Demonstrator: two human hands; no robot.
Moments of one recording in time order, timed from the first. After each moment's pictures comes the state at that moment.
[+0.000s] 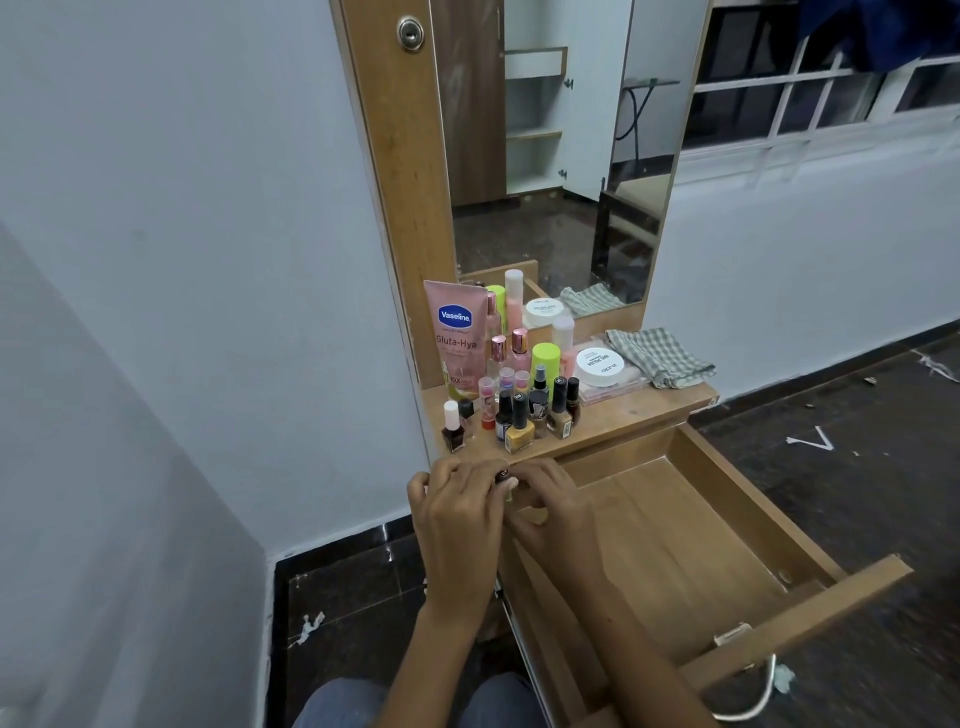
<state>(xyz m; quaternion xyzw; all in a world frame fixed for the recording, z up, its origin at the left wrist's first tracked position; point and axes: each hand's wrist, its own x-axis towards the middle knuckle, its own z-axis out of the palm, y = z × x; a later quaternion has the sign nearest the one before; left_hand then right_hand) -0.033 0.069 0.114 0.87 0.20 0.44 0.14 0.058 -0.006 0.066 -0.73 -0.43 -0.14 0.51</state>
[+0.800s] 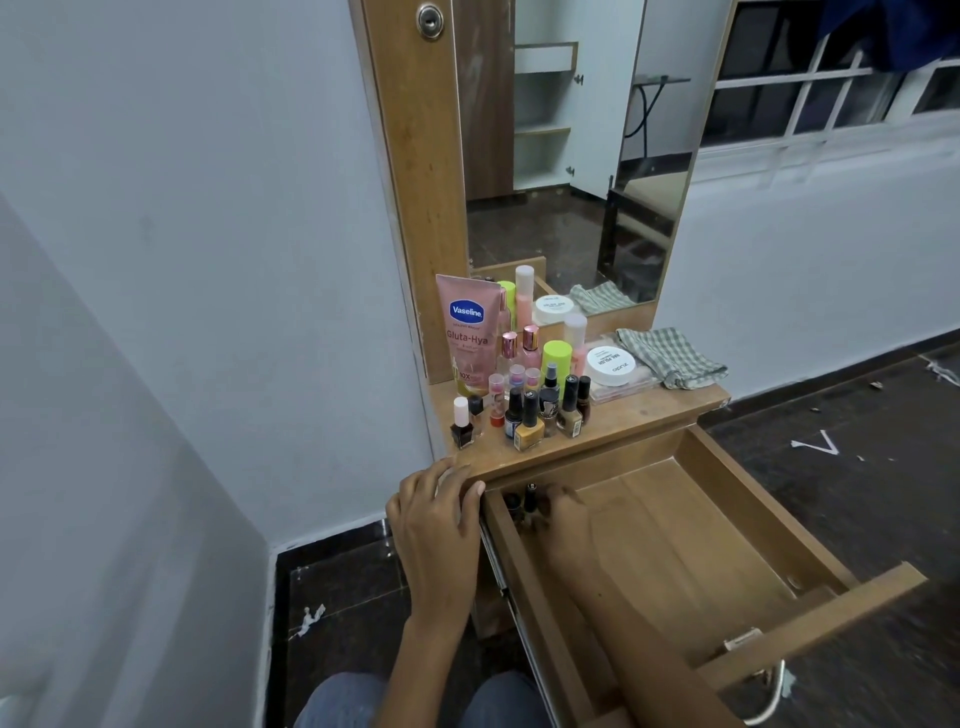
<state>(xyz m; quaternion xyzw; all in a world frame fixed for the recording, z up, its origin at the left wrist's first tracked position) -0.039 0.094 0.080 0.85 0.31 0.39 0.17 0.085 0.014 0.017 -0.90 -0.22 0.13 0.35</state>
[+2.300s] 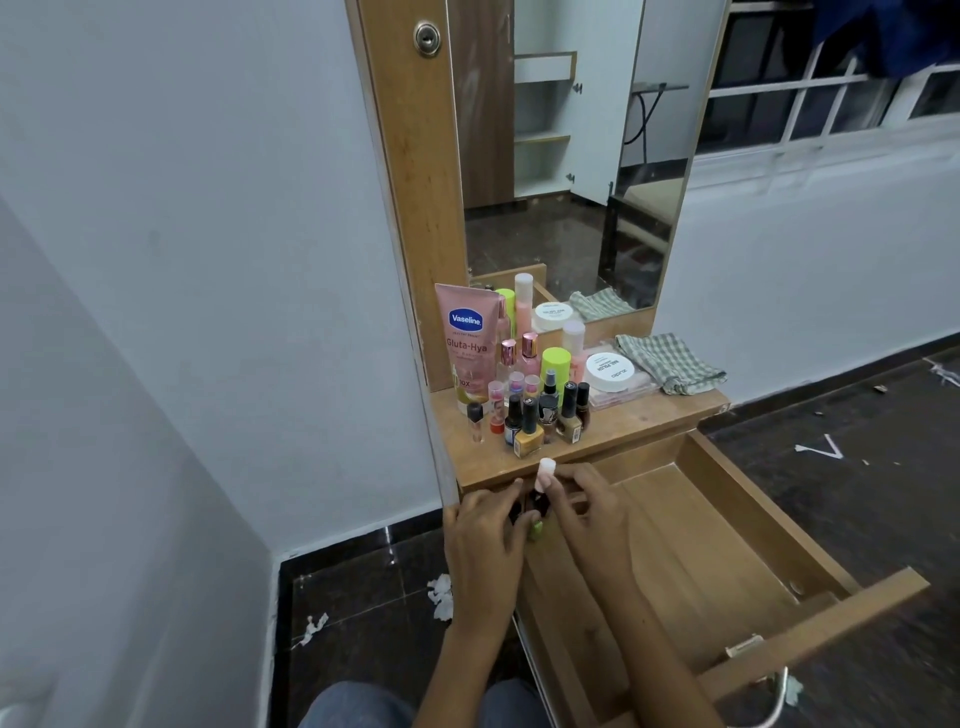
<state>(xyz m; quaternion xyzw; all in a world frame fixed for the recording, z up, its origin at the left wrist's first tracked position) -0.025 0.063 0.079 0.88 0.24 0.34 0.25 0.077 -0.017 0.059 -0.73 -0.33 -0.09 0.59</state>
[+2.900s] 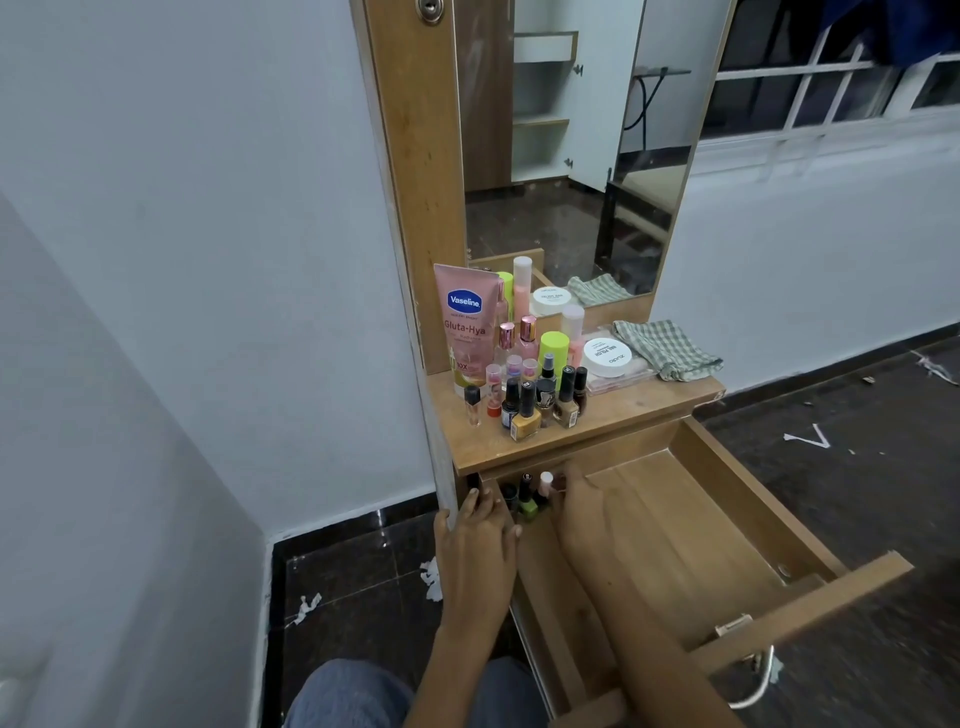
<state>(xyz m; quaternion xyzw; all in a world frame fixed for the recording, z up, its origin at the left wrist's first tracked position) -0.036 0.065 0.056 0.93 0.28 0.14 0.19 0.090 -0.001 0.038 -0.89 -0.15 0.15 0.41</state>
